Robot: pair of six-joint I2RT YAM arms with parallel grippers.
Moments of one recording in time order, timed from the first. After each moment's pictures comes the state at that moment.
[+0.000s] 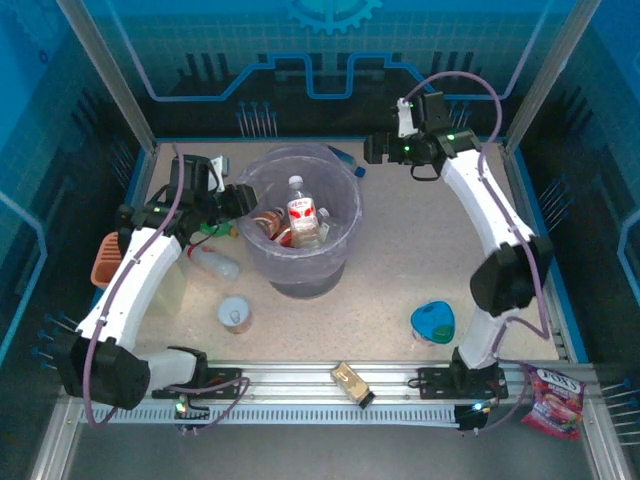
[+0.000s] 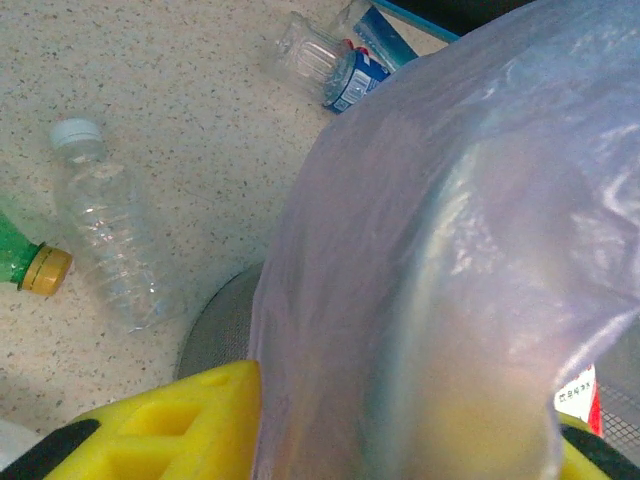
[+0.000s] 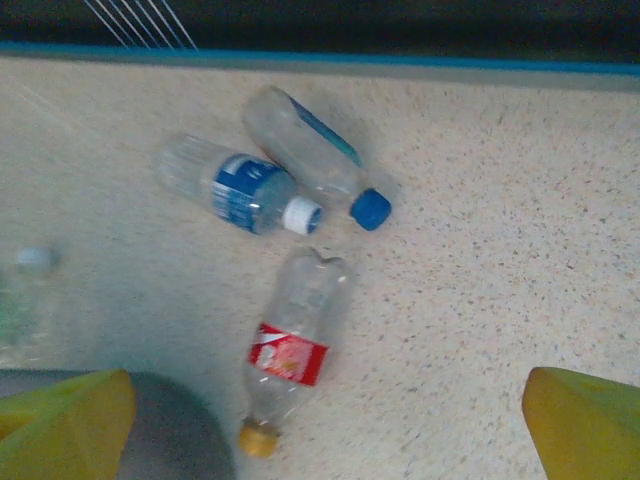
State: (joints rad) left arm -0.14 1.24 1.21 -0.70 0.26 -0.51; right arm 0.25 1.91 1.89 -0.82 -0.15 0.16
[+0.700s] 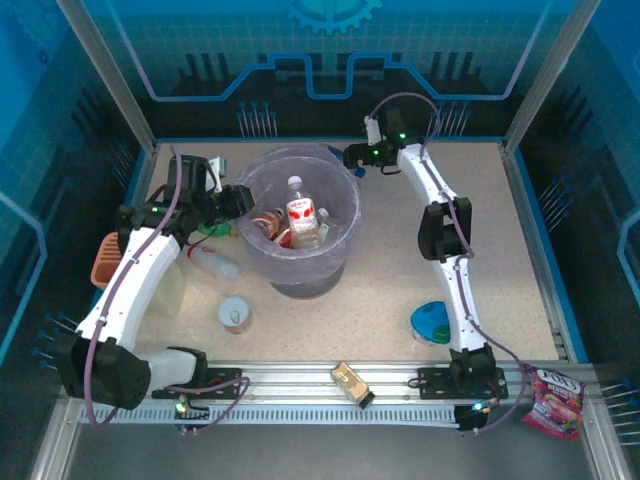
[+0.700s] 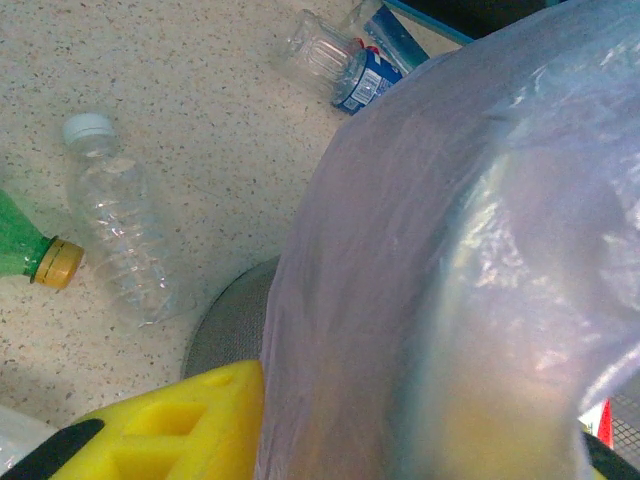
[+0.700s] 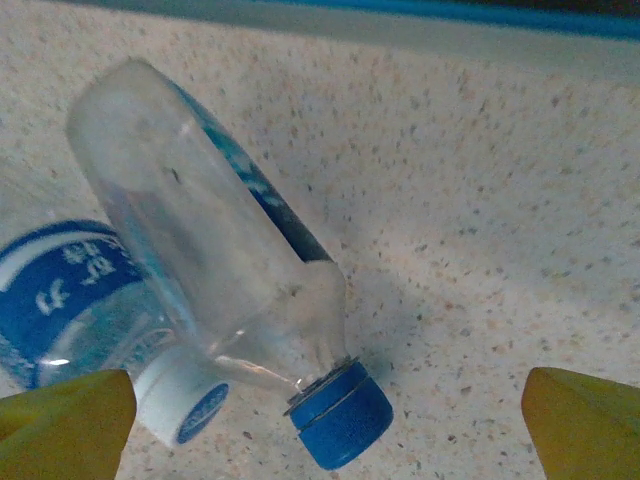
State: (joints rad) left arm -0.13 1.24 1.21 -0.71 0.27 -0.51; right arm 0.23 2.66 2.58 -0.84 -0.24 0.09
